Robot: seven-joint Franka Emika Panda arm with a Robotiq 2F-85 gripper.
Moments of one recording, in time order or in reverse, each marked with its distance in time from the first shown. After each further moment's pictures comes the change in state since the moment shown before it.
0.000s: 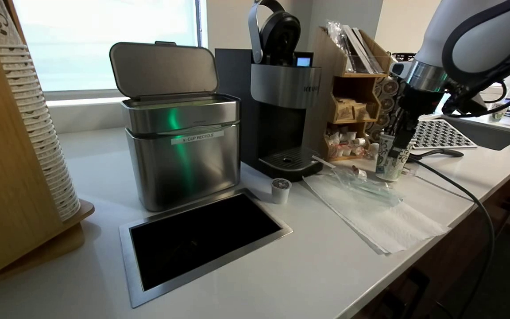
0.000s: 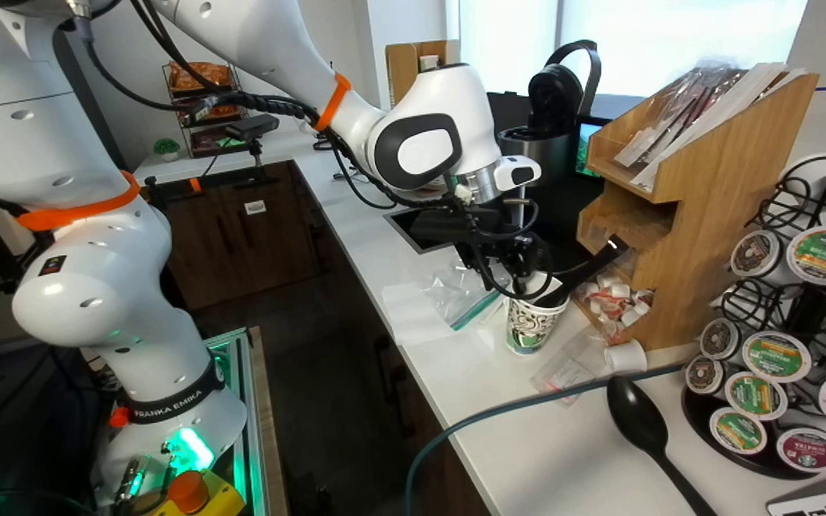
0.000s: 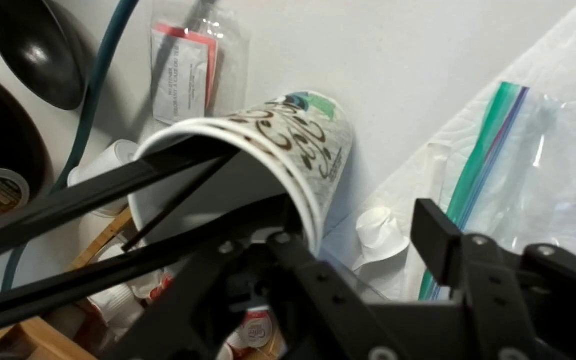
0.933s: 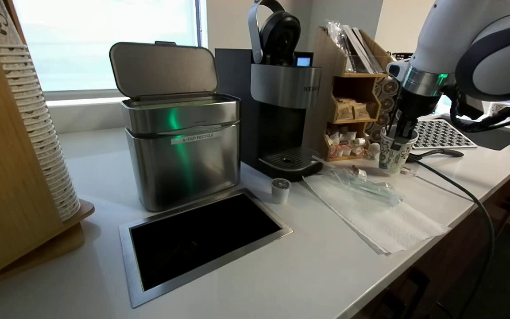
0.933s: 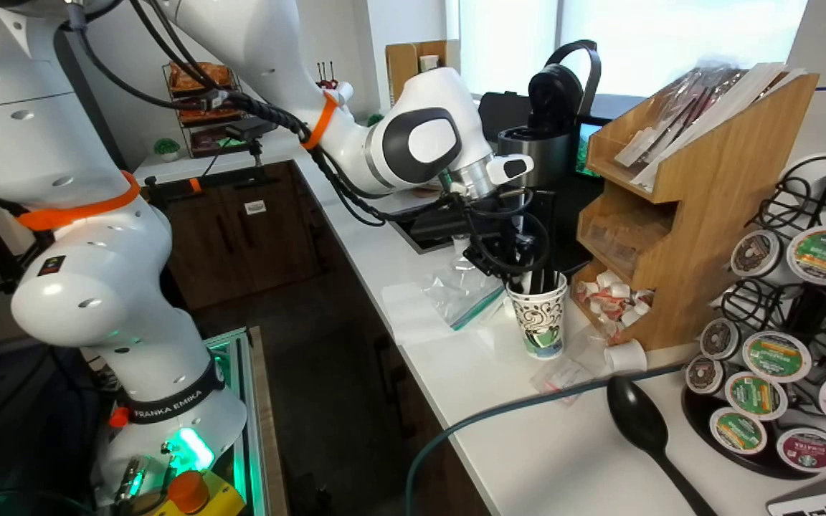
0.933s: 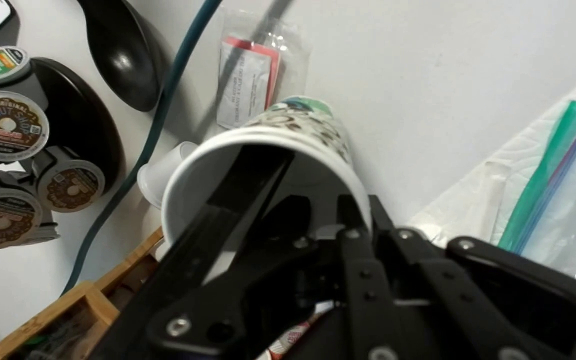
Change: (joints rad) arm -0.009 0.004 0.008 0.000 -0.357 0.021 0.293
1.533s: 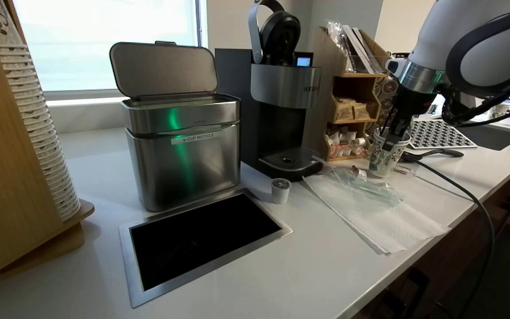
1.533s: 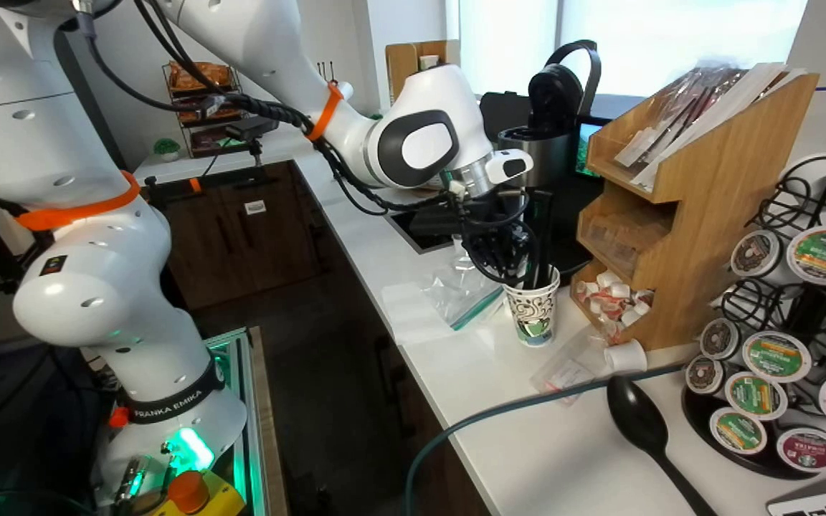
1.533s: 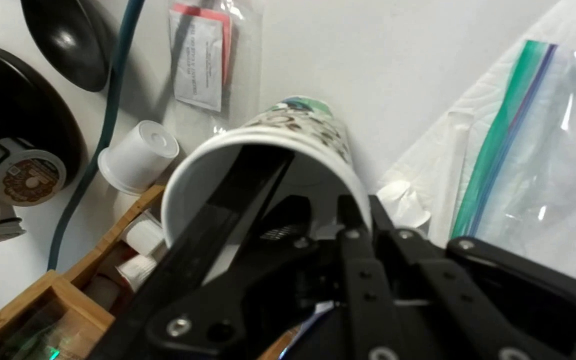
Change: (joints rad) arm 0.017 0.000 0.008 -0.007 0.186 0.041 -0.067
